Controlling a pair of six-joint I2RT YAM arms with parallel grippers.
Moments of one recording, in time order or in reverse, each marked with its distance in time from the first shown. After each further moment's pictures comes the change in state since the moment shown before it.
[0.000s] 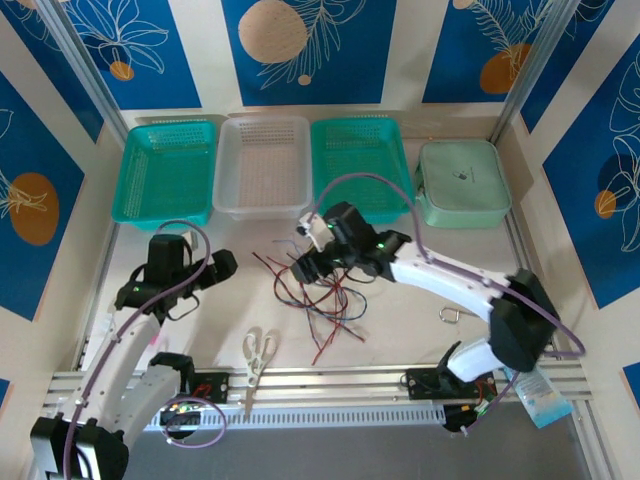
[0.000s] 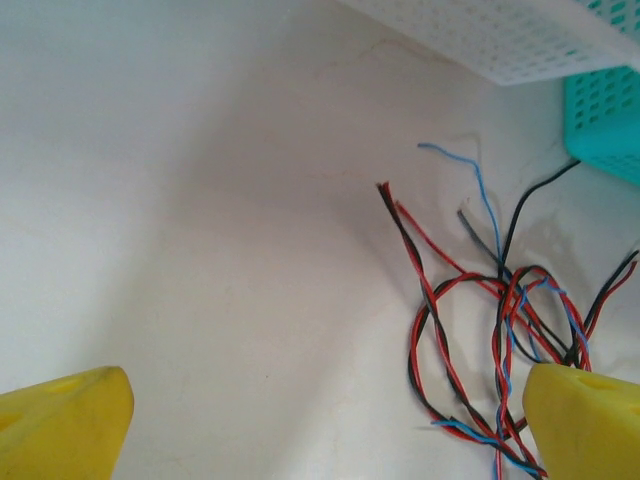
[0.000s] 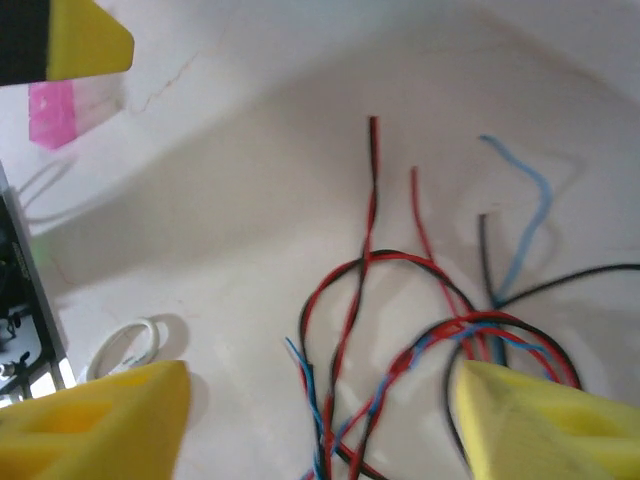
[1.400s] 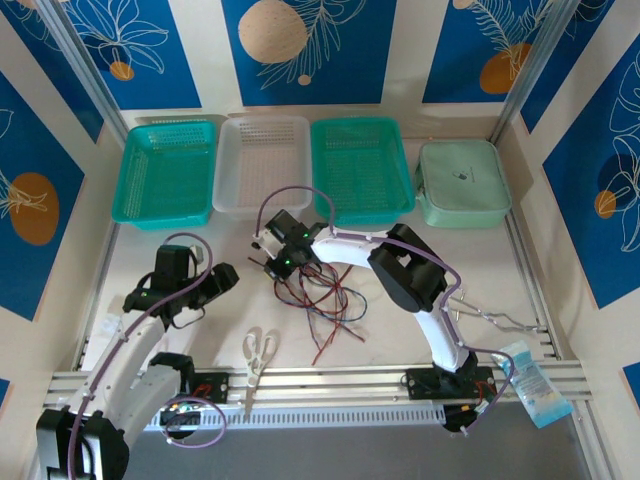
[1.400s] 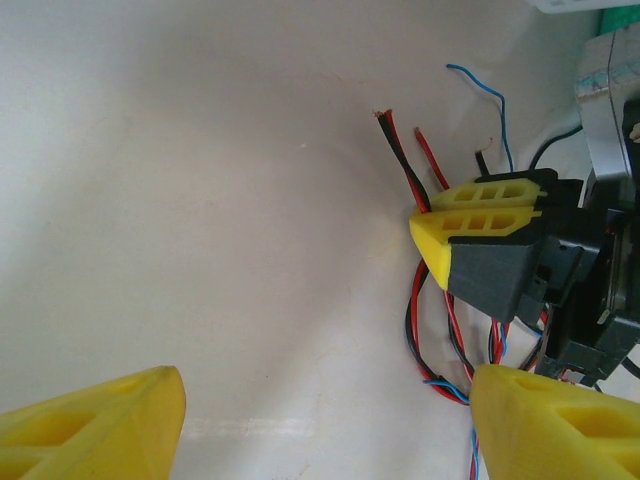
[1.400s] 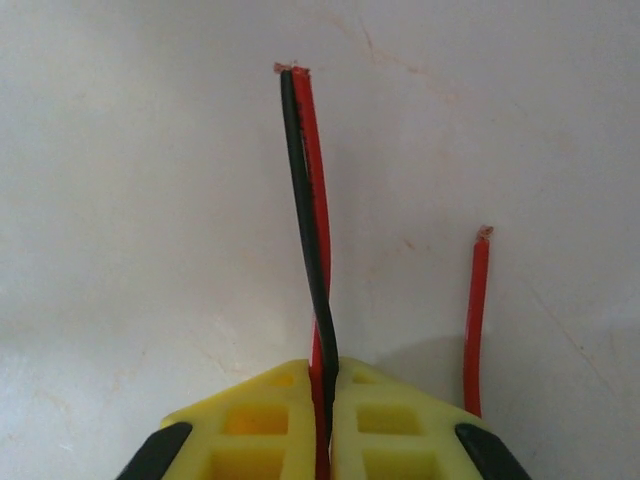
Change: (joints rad) left arm 0.010 0.007 -0.108 0.047 0.105 -0.113; right arm 0.053 0.652 0.407 -0.015 0.014 -0.113
